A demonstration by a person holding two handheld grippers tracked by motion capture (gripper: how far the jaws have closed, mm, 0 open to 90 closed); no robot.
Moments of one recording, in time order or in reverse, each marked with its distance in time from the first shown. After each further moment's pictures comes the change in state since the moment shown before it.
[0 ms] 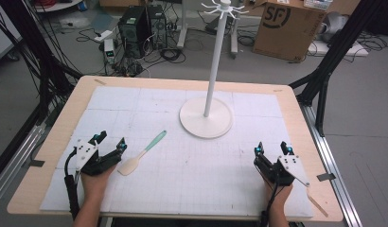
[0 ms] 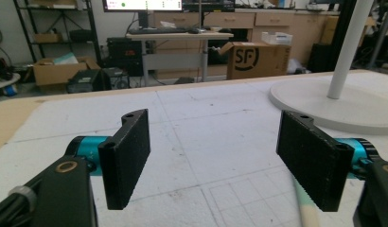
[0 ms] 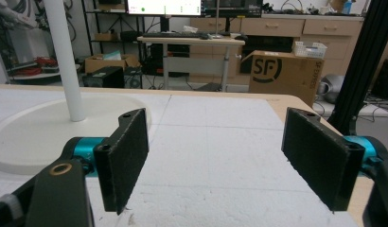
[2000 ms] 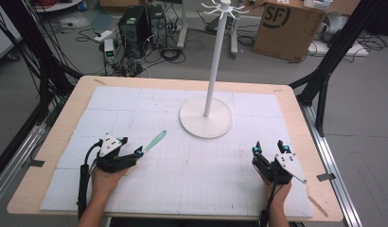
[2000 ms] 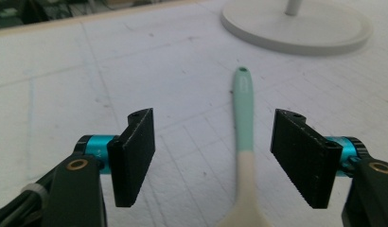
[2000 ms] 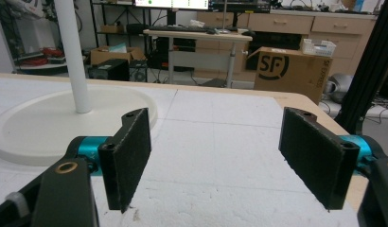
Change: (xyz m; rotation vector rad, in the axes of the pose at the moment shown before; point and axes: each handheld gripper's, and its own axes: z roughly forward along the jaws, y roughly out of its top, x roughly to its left) left arm -0.028 0.006 0.026 0.307 -0.169 0.048; right arm 0.003 0.000 0.004 0.026 0.026 -0.023
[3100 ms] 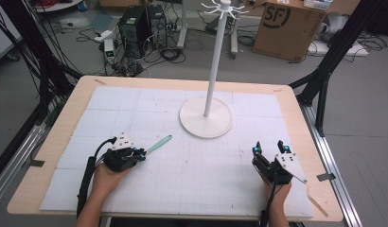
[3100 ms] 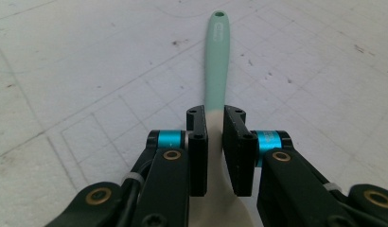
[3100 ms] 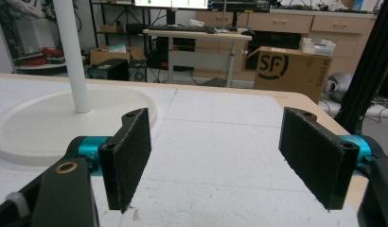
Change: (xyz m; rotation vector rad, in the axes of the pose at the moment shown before) left arm -0.004 0.004 0.022 0.268 -0.212 0.061; right arm 0.000 0.000 0.000 0.002 0.000 0.003
